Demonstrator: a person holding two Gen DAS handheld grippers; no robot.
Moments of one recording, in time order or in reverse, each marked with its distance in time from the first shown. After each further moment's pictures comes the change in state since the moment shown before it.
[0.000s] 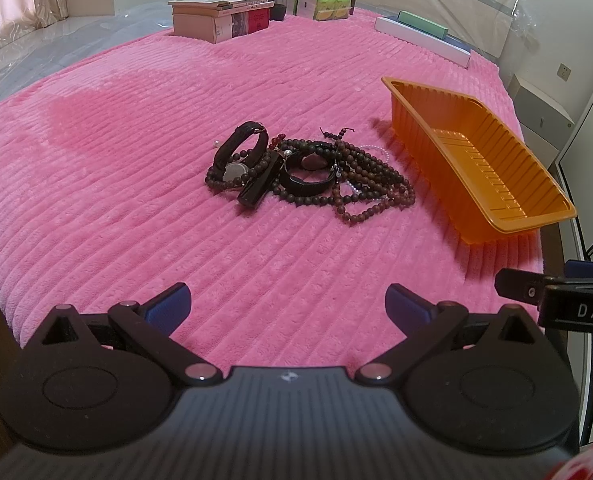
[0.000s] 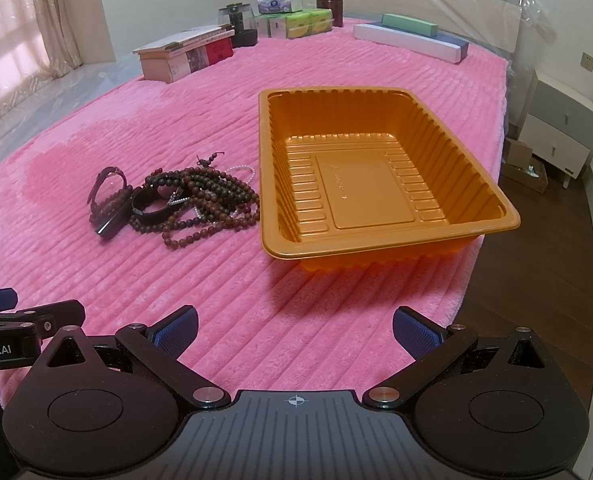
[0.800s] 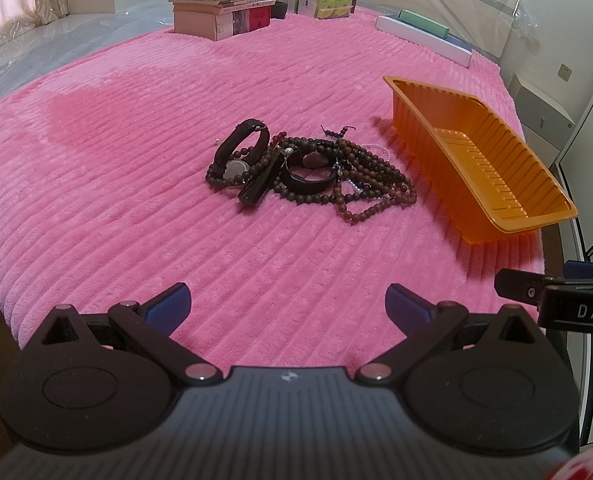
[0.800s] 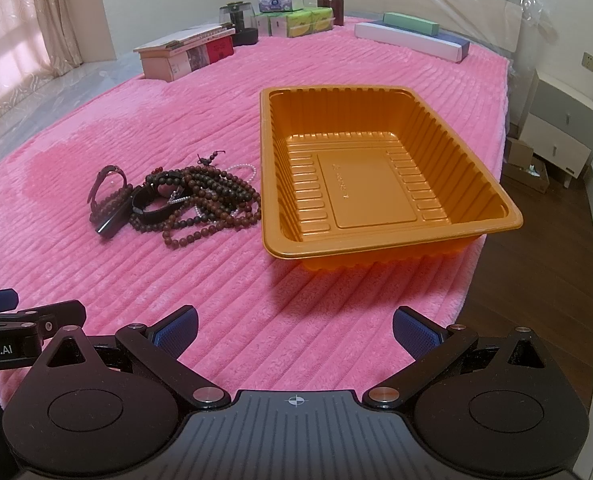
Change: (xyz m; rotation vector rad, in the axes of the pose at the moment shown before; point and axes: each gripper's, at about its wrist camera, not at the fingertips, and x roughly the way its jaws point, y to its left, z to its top) left arm 0.000 0.000 0.000 0.000 0.001 0.000; right arm 0.002 0.001 -0.001 -0.001 0.002 -0.001
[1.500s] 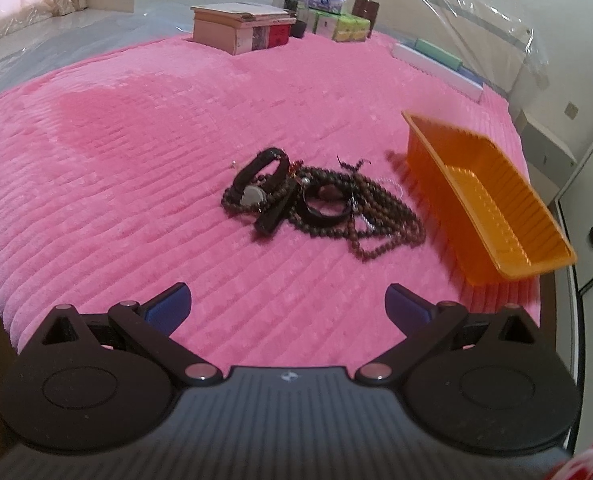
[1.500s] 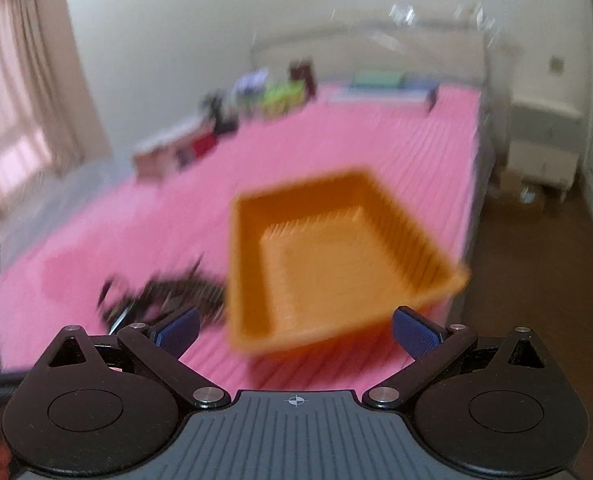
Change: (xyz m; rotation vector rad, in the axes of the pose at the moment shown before) left arm 0.002 0.021 0.015 -0.101 -0.055 -0.021; right arm -0.050 -0.071 0.025 0.150 -0.307 0.028
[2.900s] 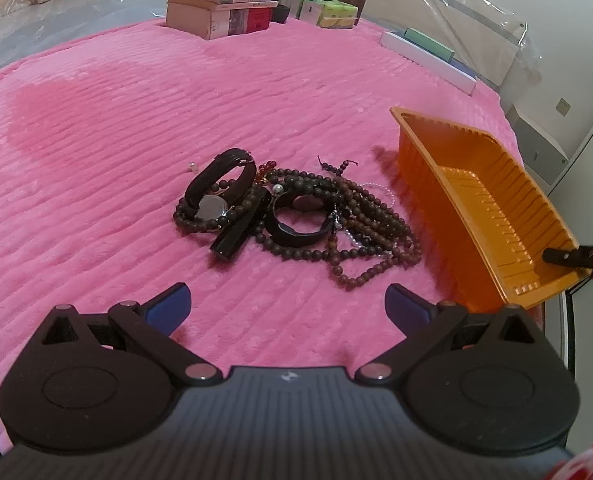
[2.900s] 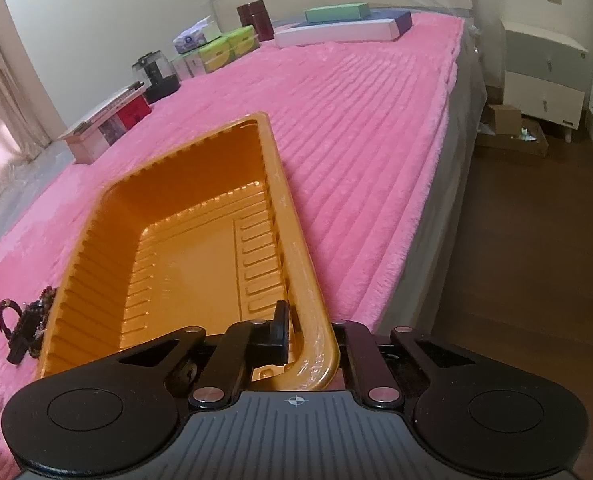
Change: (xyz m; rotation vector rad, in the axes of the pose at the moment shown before) left arm 0.055 -0.012 0.021 0.011 0.039 -0.054; right arm 0.121 -0.120 0.028 0.076 0.257 0.029
